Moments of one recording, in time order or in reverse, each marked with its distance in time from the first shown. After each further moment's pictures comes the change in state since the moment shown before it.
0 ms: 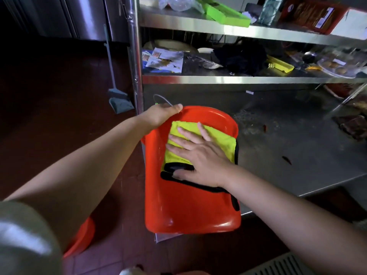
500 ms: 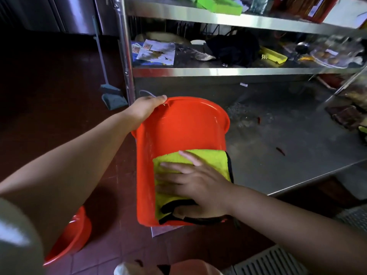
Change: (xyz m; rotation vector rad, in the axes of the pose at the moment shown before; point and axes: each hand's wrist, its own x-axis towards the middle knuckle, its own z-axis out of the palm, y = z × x) left_hand -0.004 -0.005 -0.003 -0.225 0.084 -0.122; right_hand -0.053 -0.031 0.003 0.109 -0.037 -0.312
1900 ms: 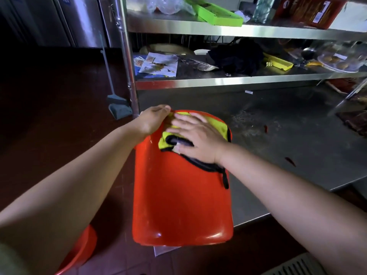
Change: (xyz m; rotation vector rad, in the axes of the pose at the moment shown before) left_hand 0.023 0.002 0.009 0.150 -0.024 0.182; right_hand 0.058 0.113 -0.020 0.005 0.099 0.321
